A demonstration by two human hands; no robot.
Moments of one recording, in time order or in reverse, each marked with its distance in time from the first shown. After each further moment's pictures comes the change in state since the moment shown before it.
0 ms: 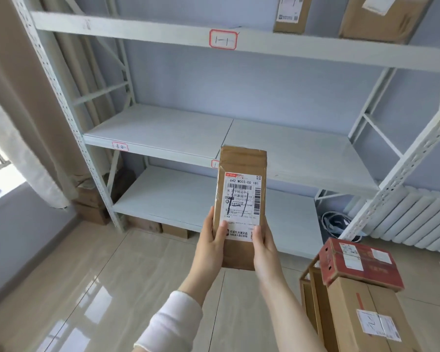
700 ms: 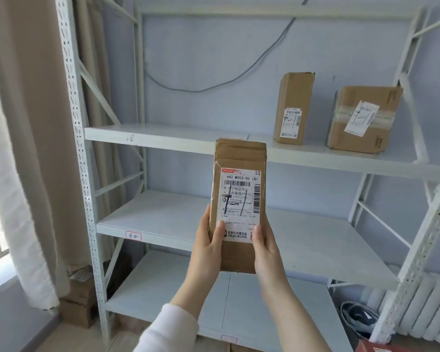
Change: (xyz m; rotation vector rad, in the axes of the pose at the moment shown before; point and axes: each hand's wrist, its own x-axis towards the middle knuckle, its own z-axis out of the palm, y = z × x) left_hand 0.076 0.177 -0.104 -0.094 -0.038 0.455; right_hand 0.033 -0.177 0.124 0.089 -0.040 -0.473
